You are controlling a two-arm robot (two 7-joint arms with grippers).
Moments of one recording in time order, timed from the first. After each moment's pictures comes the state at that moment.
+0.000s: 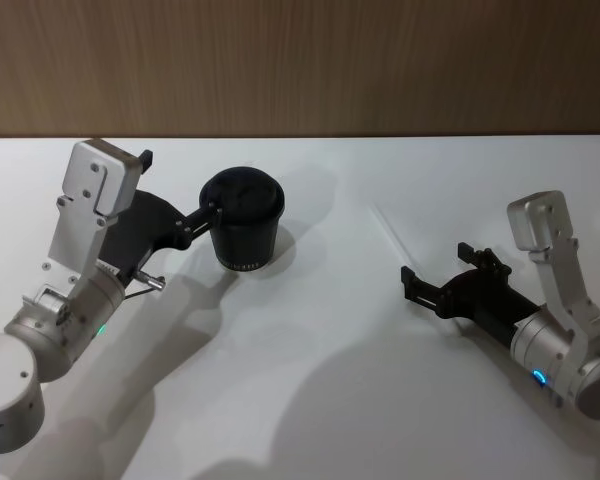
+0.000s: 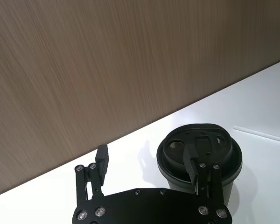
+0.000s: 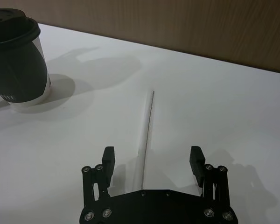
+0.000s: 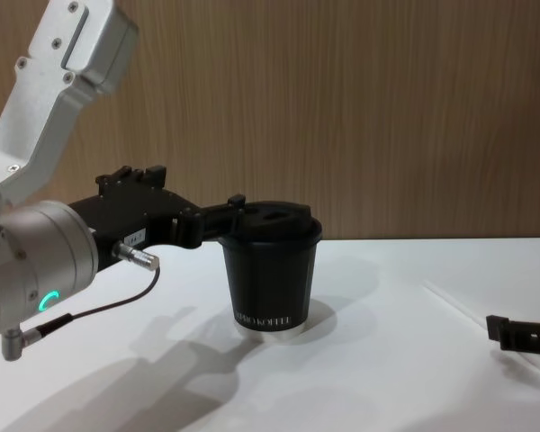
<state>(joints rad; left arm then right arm) -0.24 0.38 0.45 -1.63 -0.20 0.01 -0.01 0.06 0.40 -0.20 -1.64 0.27 0.28 0.24</state>
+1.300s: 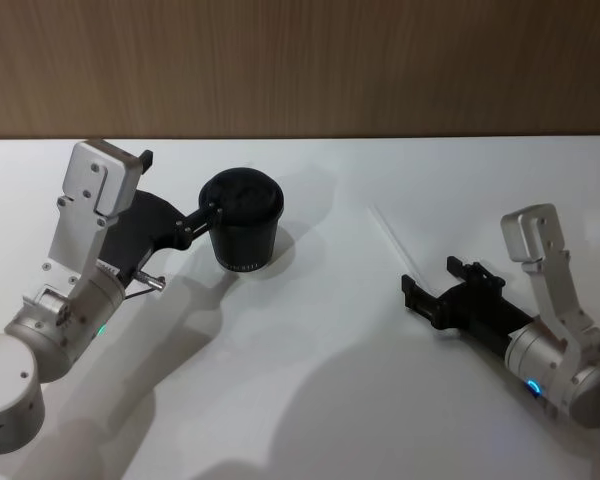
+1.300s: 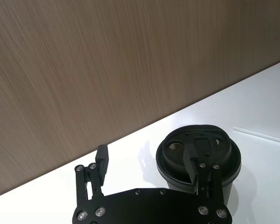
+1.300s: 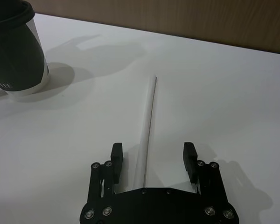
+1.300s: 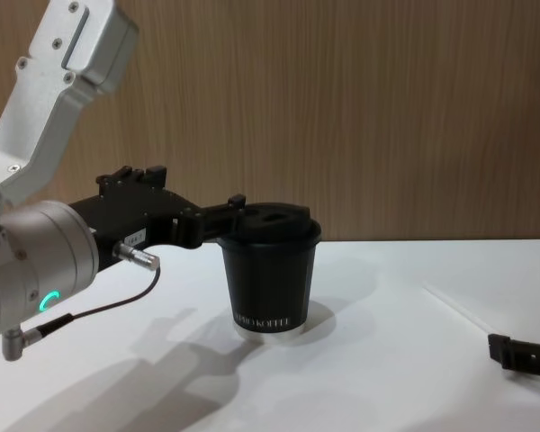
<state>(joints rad) -0.24 0.38 0.45 -1.63 -0.20 0.01 -0.01 0.06 0.38 -0.20 -1.59 0.26 0.28 0.26</state>
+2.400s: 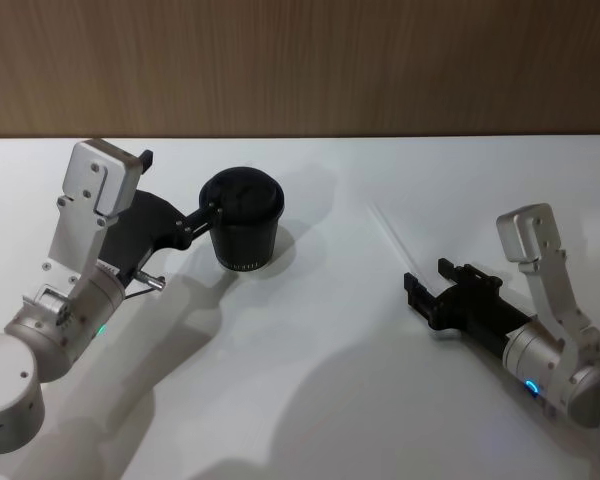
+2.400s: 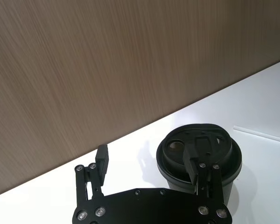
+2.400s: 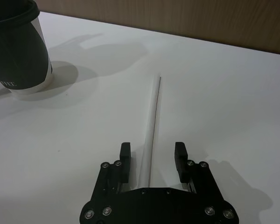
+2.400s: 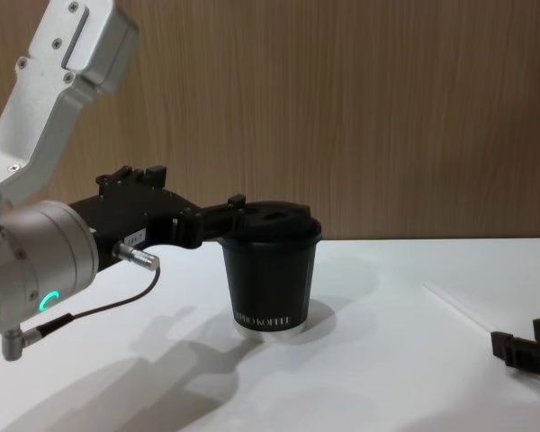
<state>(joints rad) -0.24 0.38 0.45 -1.63 -0.20 0.01 -0.01 0.05 0.37 -0.20 -1.60 0.24 0.29 0.27</state>
